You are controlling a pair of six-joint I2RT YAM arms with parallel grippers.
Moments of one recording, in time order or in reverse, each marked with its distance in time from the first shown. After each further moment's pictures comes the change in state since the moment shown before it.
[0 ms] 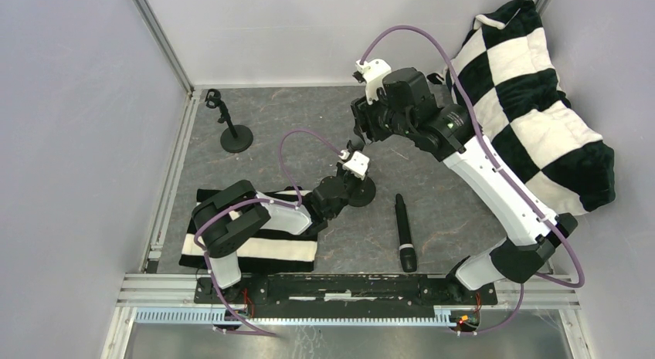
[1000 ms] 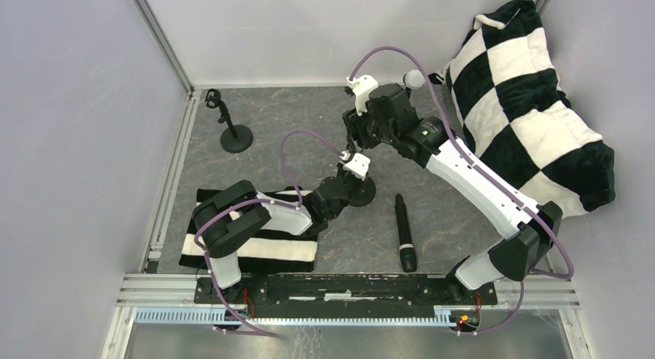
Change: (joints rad) left arm -0.006 0.002 0.000 0.003 -0.007 0.019; right arm -0.013 0.011 -0.257 0.258 -0.008 -0.005
